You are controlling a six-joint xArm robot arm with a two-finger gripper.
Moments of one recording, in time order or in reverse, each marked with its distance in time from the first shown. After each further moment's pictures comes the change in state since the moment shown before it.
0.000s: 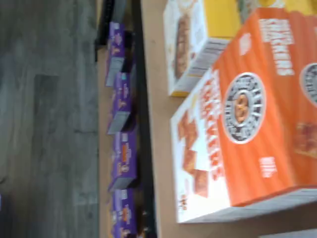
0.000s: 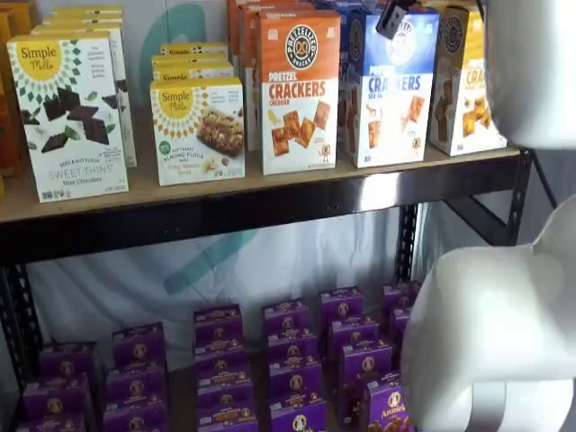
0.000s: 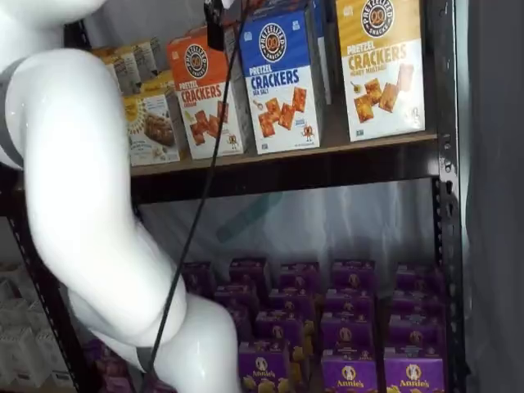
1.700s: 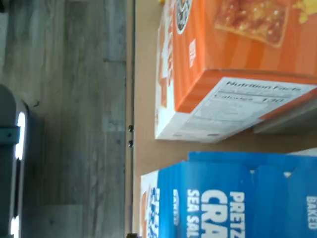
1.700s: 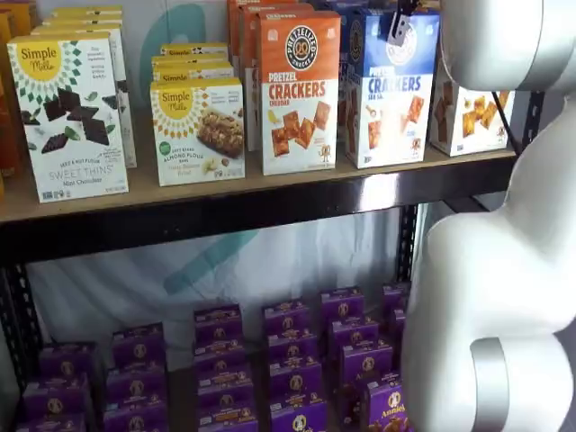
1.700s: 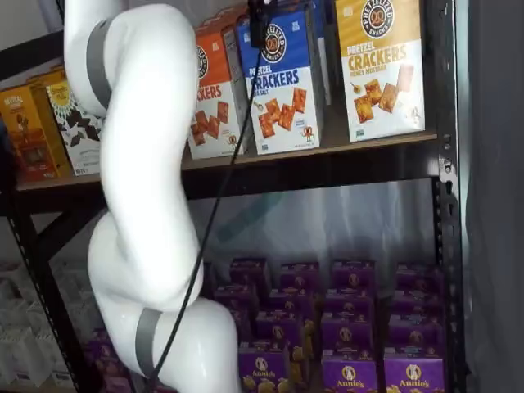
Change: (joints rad) arm 0.067 0.386 -0.385 -0.237 0.138 -0.033
